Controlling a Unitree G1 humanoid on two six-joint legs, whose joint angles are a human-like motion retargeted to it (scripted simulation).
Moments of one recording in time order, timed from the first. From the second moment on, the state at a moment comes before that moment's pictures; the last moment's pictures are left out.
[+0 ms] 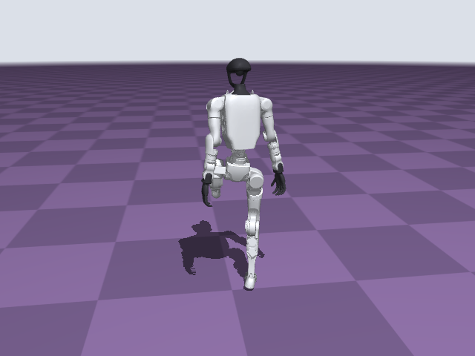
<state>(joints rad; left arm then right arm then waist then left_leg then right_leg) 0.15 0.08 0.37 1.33 0.52 -0.06 -0.02 -0.11 -0.27 -0.31 1.65 -0.51 -0.04 0.03 0.26 -0.02 0.43 -0.84 -0.12 0.12 0.04 -0.18 -0.26 0.20 -0.16 -0.22 0.27 -0.10 0.19</state>
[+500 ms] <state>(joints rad) 0.30 0.08 0.41 1.46 0.55 -0.02 0.00 0.10 -0.26 -0.41 1.70 -0.57 0.00 -0.02 -0.02 -0.06 0.01 -0.37 -0.04 0.12 0.45 -0.09 0.06 0.06 -0.11 -0.41 0.13 -0.07 0.18</state>
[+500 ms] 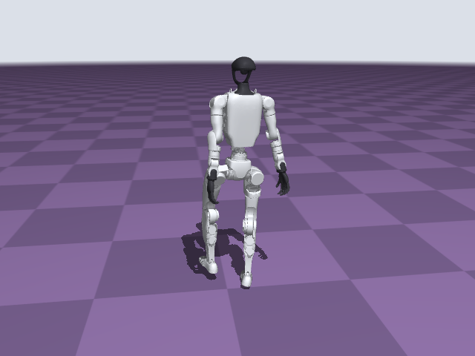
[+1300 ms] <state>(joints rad) 0.23 0.10 0.40 1.51 0.56 0.02 -0.01 0.00 -0.26 -0.35 1.54 -0.62 -0.13 0.07 -0.04 0.04 -0.05 -0.02 -0.07 0.08 0.06 -0.04 0.10 -0.26 -0.21 -0.50 0.56 0.18 0.08</state>
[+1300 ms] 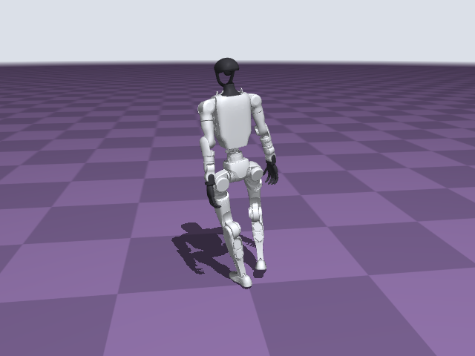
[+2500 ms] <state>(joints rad) 0.17 0.08 0.41 1.40 0.51 -0.01 -0.05 -0.05 -0.21 -0.27 1.62 -0.58 -0.10 0.05 -0.02 0.02 -0.03 -0.03 -0.05 0.19 0.01 -0.06 0.04 0.03 -0.11 -0.48 0.06 0.05 0.09</state>
